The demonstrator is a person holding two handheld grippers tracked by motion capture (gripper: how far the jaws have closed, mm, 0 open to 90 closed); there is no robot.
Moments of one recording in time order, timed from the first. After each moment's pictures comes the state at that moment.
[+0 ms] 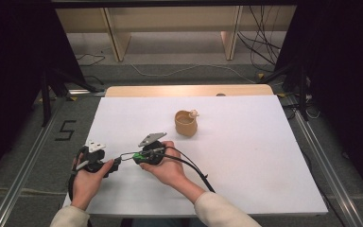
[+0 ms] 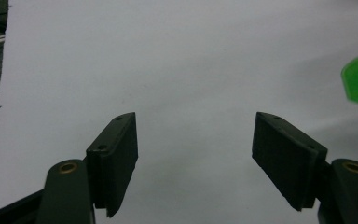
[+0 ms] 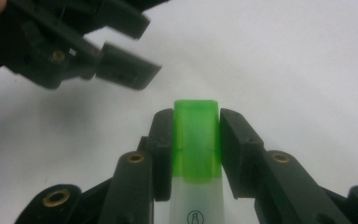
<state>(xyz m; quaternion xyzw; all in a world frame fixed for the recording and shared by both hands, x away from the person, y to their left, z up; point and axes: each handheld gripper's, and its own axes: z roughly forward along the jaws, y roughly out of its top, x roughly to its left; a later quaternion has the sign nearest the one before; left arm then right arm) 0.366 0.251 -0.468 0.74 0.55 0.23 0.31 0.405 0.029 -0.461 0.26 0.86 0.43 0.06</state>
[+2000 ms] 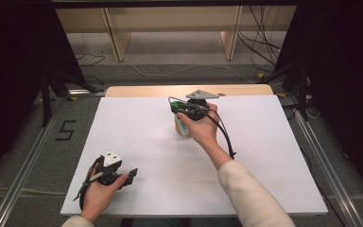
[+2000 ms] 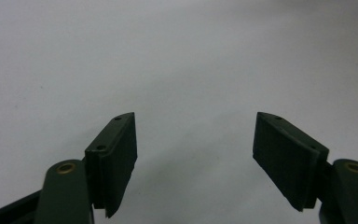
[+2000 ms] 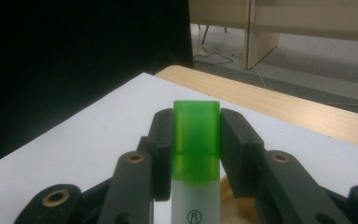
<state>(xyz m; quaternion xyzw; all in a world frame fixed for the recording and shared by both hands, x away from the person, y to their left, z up) 0.339 0.208 -0.476 0.78 0.49 0.20 0.34 0.497 -0.080 -0.396 0.37 0.74 0.53 0.17</state>
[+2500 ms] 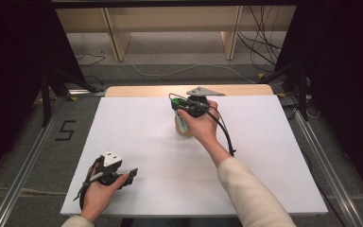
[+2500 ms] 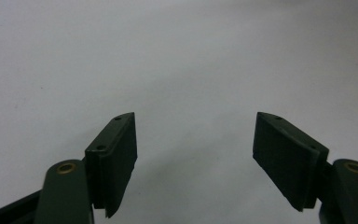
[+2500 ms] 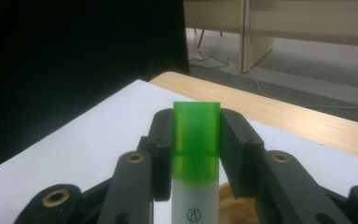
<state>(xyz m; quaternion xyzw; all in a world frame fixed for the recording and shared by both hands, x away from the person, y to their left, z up) 0.339 0.208 -0.476 0.78 0.49 0.20 0.34 0.503 -0.080 -0.391 0.38 0.74 0.53 0.18</state>
